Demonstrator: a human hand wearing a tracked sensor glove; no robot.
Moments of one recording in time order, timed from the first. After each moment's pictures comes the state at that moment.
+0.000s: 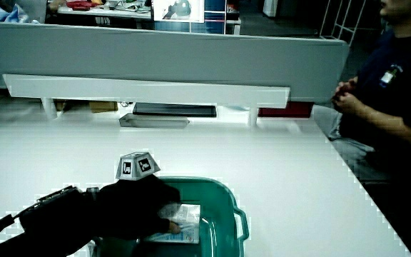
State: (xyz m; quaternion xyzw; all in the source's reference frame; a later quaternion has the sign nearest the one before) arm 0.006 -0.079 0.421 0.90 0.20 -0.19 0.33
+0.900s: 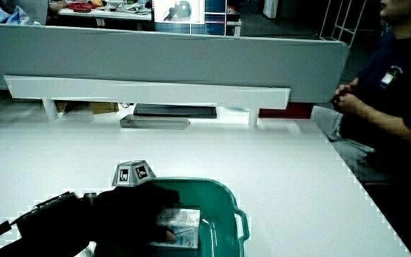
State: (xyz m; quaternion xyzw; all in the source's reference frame) arm -0.007 -0.064 0.399 0.90 0.19 -0.17 0.35
